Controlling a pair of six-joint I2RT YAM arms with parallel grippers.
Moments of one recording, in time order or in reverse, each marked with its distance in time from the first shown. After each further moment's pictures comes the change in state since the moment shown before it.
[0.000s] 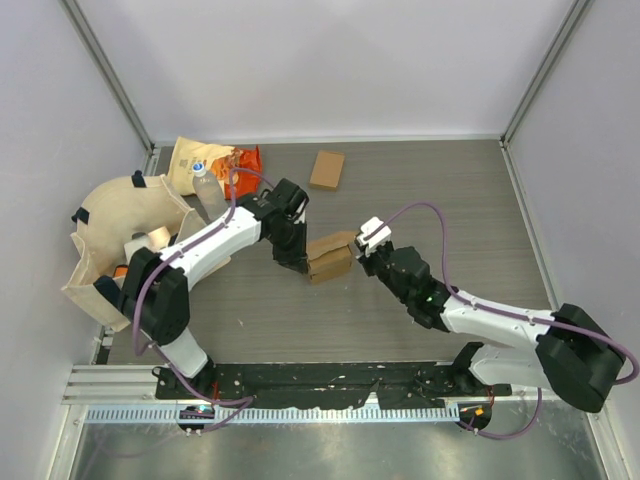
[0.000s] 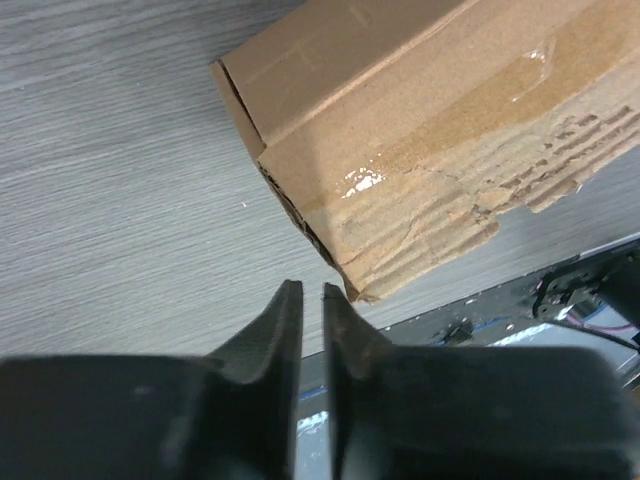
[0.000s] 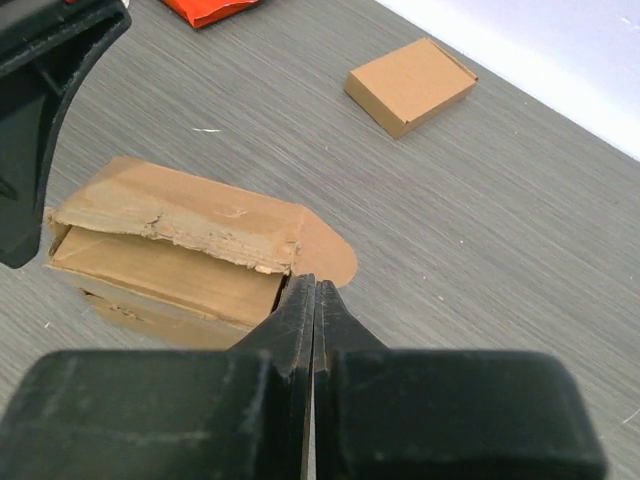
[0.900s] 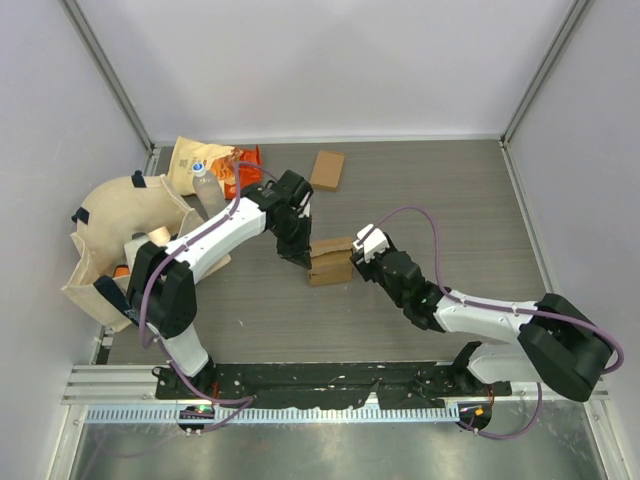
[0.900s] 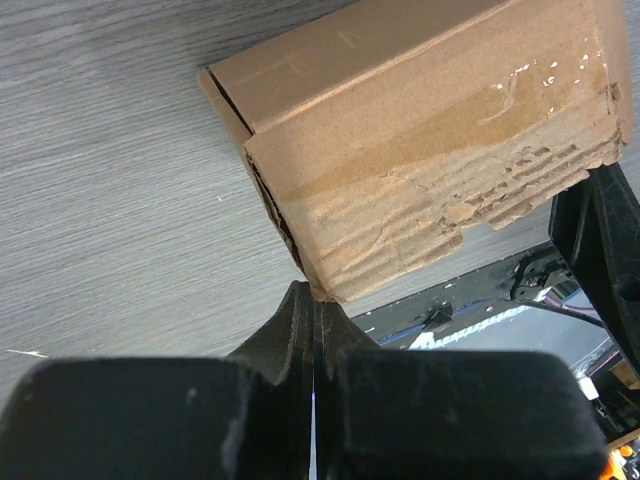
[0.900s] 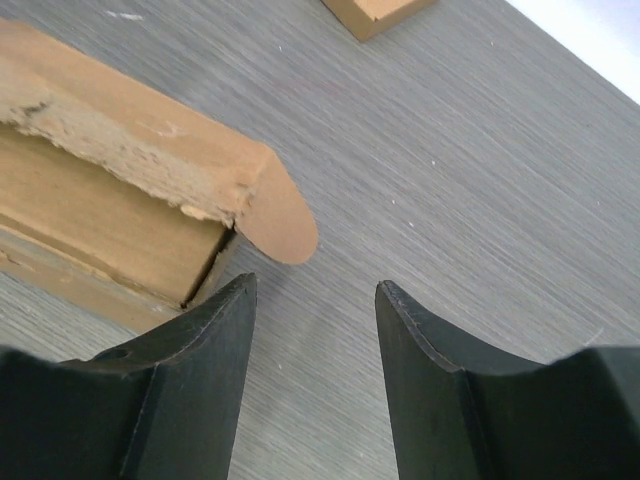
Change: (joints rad) left arm 0.000 0.053 0.113 -0.078 0.039 0.010; right arm -0.003 0.046 -0.035 -0.089 0.115 -0.029
